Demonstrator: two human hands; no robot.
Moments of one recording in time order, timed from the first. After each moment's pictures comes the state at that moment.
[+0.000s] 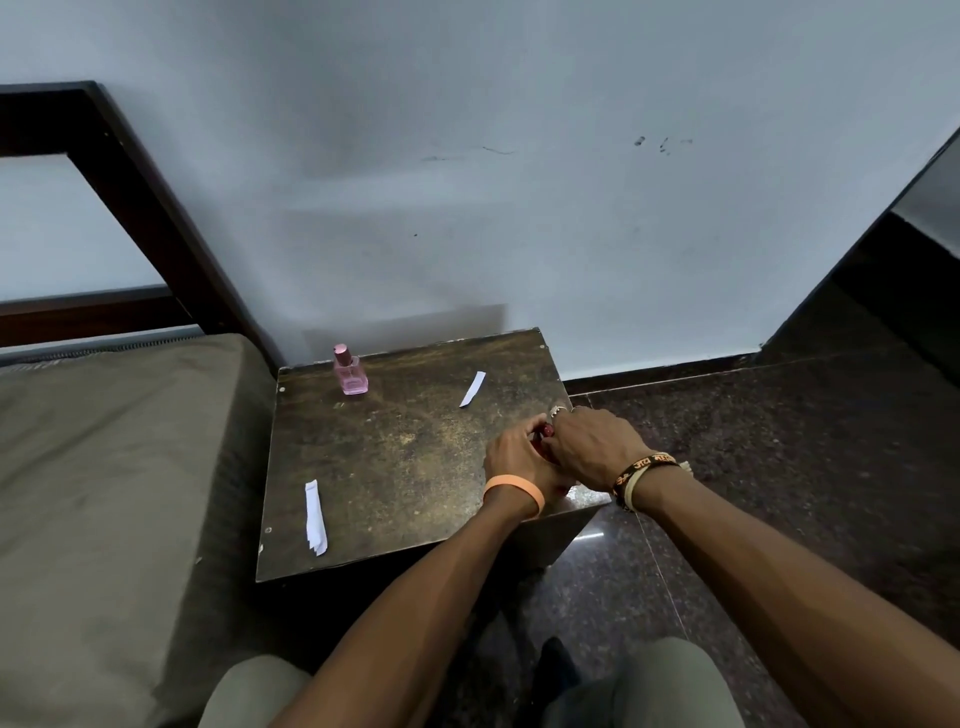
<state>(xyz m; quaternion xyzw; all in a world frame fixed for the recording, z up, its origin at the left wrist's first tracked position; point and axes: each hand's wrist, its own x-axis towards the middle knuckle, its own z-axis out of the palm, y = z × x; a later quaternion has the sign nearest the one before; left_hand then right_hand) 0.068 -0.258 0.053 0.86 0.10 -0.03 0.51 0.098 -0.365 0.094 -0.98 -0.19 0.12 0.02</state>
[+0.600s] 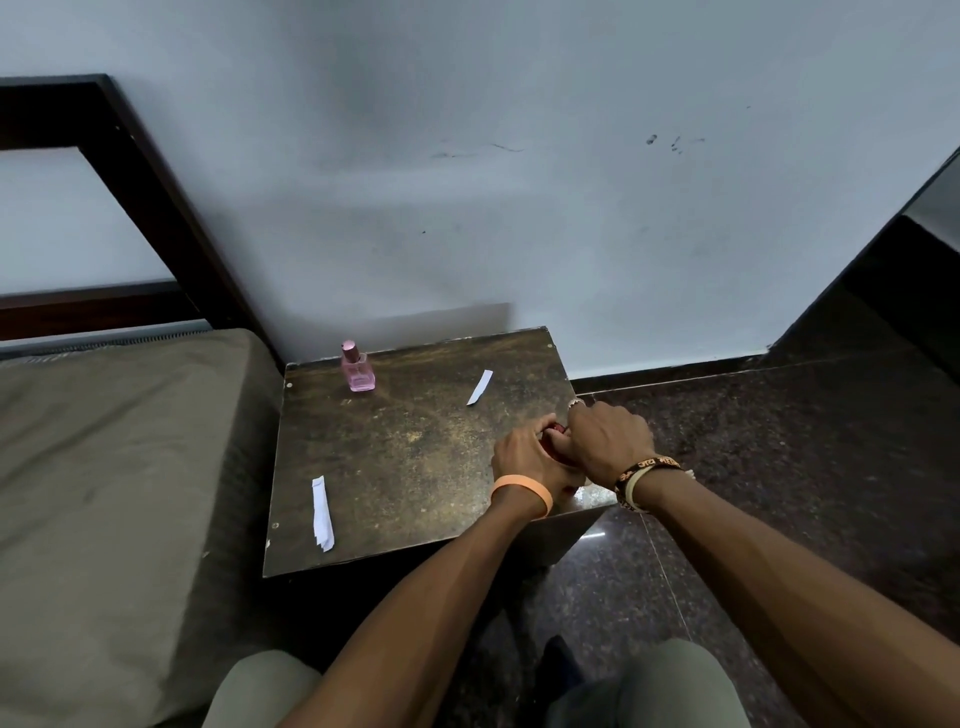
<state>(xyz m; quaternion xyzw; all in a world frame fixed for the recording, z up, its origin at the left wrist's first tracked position) 0.069 -0.256 0.053 0.85 0.09 -0.06 0.51 0.104 -0.364 0.081 -0.99 -0.12 0.05 0.00</state>
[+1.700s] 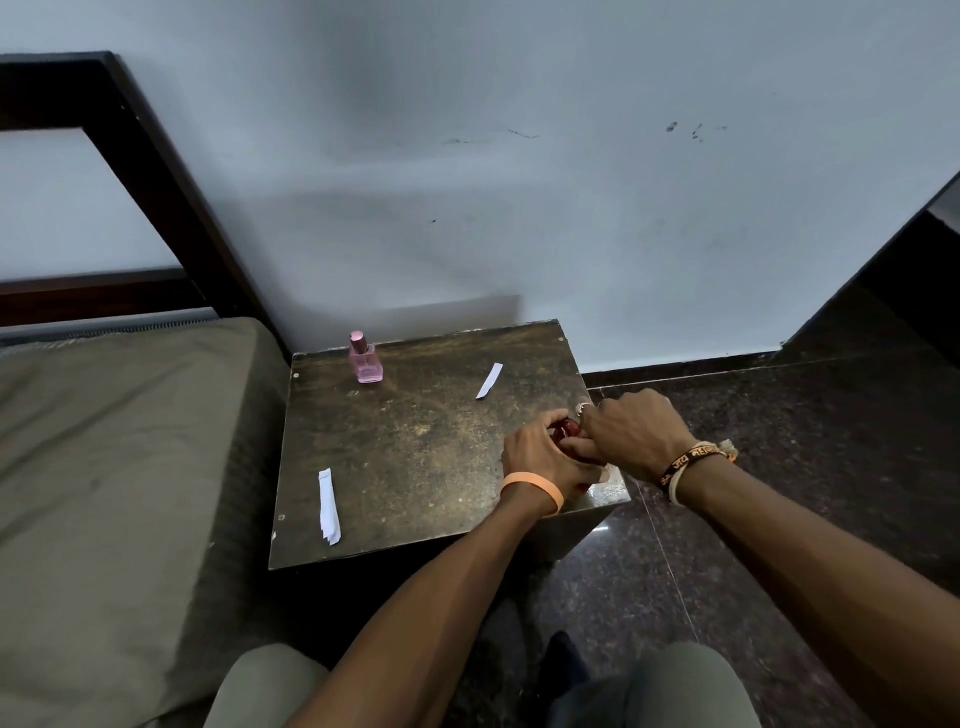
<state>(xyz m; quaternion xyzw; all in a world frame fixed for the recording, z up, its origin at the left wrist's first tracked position) 0.071 -0.254 0.048 0.85 0.10 -0.05 0.51 0.114 -0.380 0.090 -0.94 -0.29 0.01 -0.16</state>
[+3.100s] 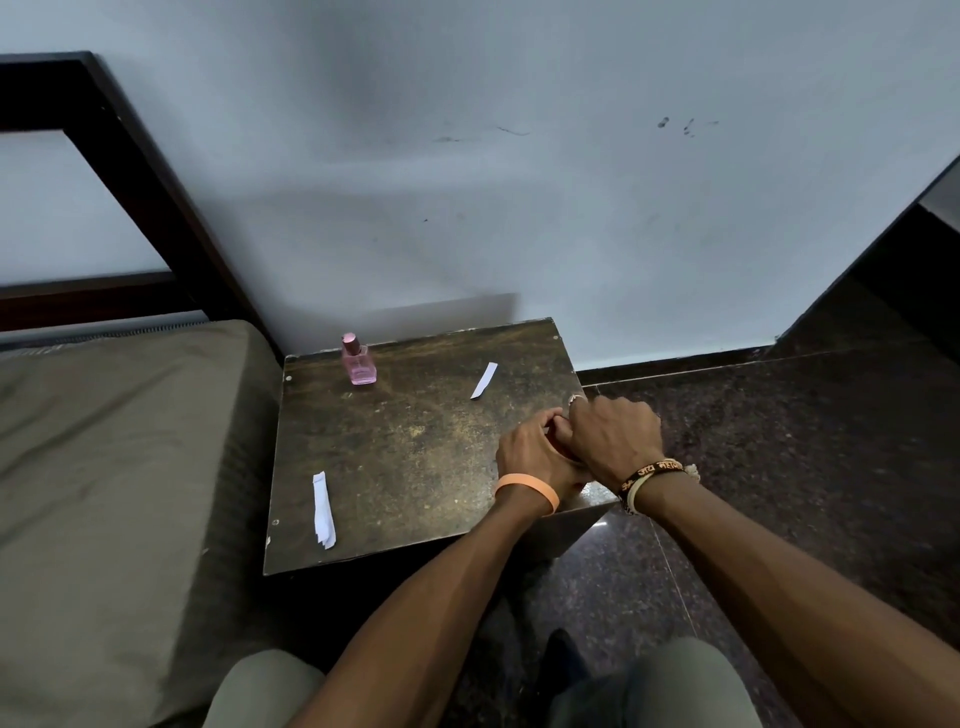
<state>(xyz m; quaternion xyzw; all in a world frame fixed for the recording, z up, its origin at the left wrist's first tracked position) 0.074 -0.257 0.041 0.86 0.09 -0.03 0.50 0.105 -0.357 0.076 -0.99 -0.14 -0.01 -0.09</state>
